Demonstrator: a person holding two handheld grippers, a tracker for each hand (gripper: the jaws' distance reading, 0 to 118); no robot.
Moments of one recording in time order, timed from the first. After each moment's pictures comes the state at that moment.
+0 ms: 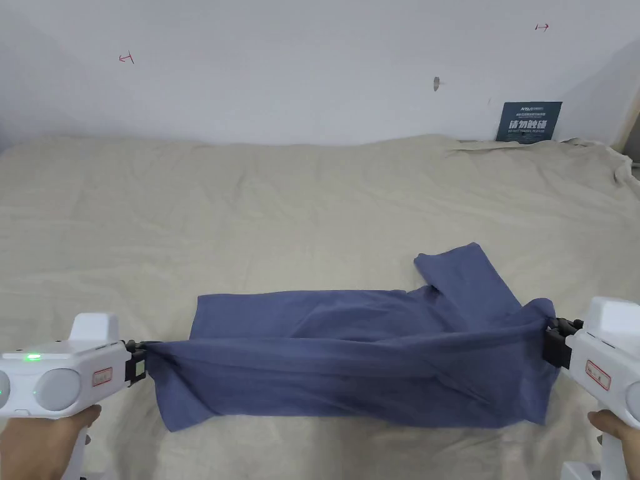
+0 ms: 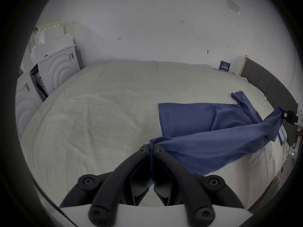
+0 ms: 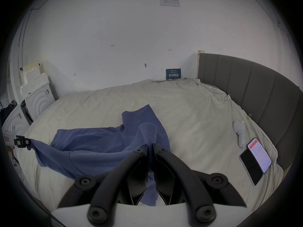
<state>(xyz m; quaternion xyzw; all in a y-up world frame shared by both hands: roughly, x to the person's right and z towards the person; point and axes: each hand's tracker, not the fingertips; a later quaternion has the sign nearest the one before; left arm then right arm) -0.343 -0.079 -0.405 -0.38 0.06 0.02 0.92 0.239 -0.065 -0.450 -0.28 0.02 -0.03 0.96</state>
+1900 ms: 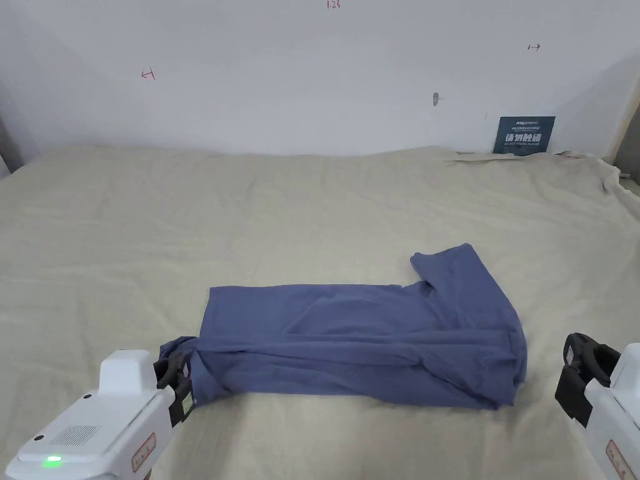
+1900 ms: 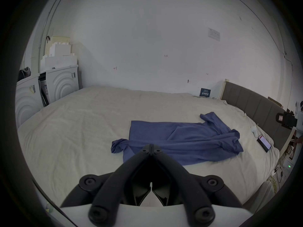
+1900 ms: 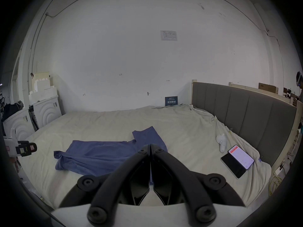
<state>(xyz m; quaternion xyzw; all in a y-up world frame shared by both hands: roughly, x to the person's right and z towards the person) -0.253 -0.057 -0.255 -0.21 0.05 0.05 0.97 0.220 -0.004 -0.271 -0.15 0.01 -0.01 0.99</state>
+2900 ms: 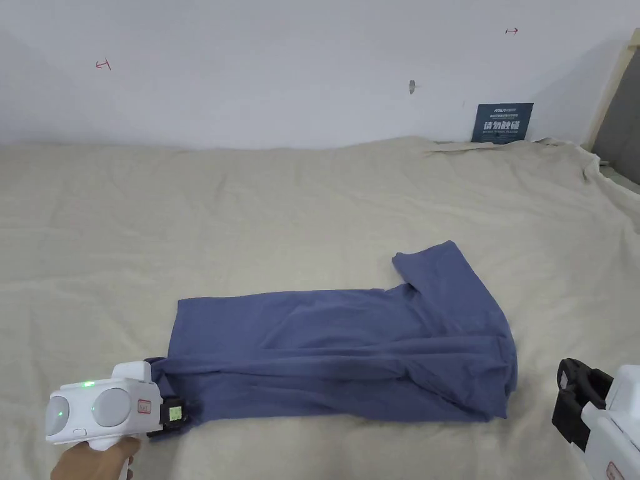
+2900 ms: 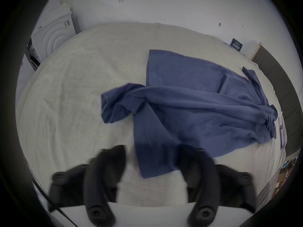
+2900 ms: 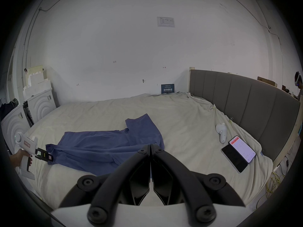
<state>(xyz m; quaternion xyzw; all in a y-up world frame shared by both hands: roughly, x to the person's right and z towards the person) -0.303 -0.157 -0.412 -0.50 0.08 0.08 0.86 0.230 -0.035 -0.308 -0.20 -0.01 -0.02 0.98</state>
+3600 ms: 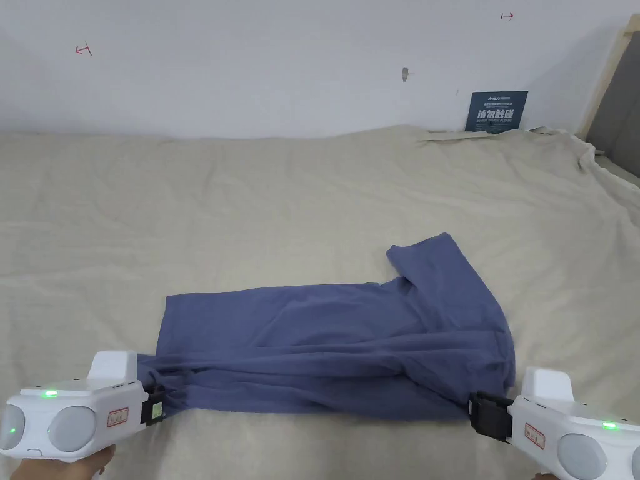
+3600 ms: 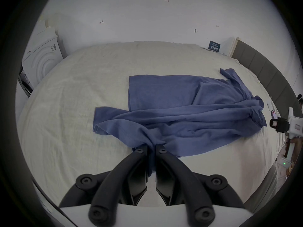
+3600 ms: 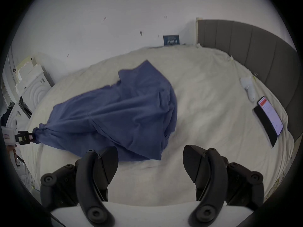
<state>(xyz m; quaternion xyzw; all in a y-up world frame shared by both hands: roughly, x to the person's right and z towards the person) -0.300 -0.118 -0.393 -0.43 0.01 0.03 0.90 0.224 -0.153 -0.409 -0.42 0.02 -0.05 0.91</state>
